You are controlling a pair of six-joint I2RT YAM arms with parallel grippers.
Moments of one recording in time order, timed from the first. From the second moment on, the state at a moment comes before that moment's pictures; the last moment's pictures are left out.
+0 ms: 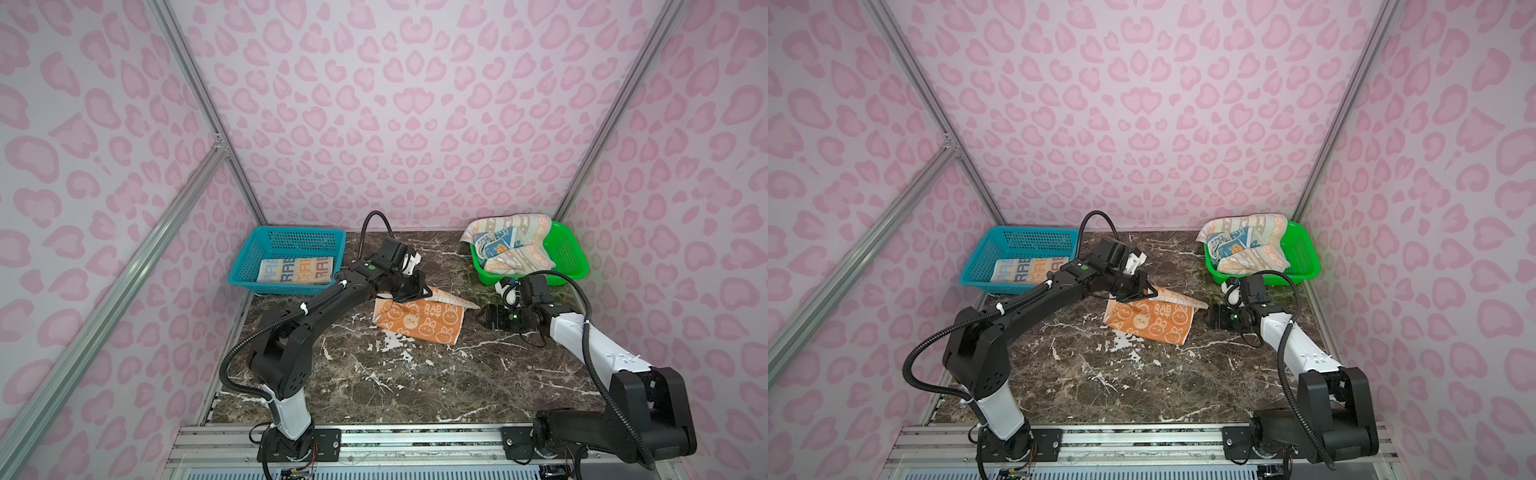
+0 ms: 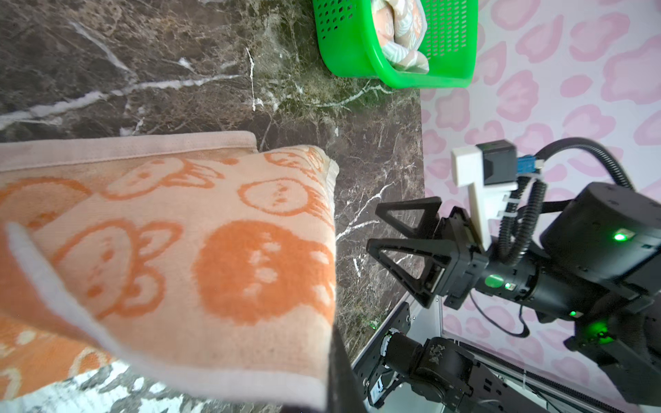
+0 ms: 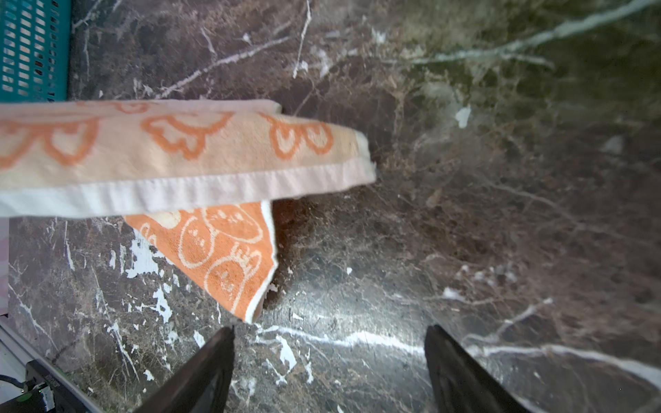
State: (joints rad) left arm -0.61 1.77 1.44 -0.54 0.55 -0.68; right arm 0.11 1.33 0.81 -0.53 -0.37 0.18
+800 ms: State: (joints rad) left arm -0.58 1.73 1.36 -0.58 0.51 -0.64; right arm 0.30 1.37 0.65 -0.19 -0.04 -0.49
